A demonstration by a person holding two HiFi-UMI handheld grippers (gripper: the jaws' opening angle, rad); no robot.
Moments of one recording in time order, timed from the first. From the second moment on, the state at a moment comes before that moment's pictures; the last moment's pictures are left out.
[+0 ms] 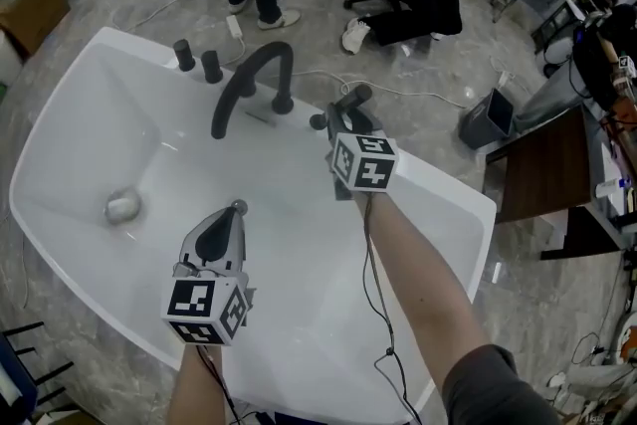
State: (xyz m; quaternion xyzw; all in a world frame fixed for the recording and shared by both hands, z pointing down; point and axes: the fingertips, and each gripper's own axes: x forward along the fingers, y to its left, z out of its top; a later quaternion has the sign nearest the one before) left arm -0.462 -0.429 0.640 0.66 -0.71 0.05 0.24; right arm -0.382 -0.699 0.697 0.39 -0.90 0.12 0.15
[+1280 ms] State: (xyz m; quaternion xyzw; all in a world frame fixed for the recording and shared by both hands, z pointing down) left arm -0.338 -0.283 0.470 0.70 -0.68 0.03 0.21; right arm -0.220 -0.450 0.476 0.37 -0.92 0.08 0.08
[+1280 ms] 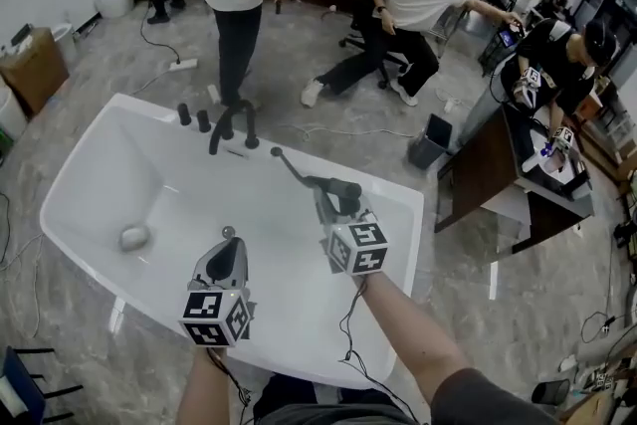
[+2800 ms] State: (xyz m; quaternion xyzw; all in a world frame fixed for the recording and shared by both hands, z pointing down) left arm -0.039 -0.072 0.402 0.66 -0.73 0.01 0.16; right arm 0.096 -0.193 0.394 0.28 -0.96 0.06 0.00
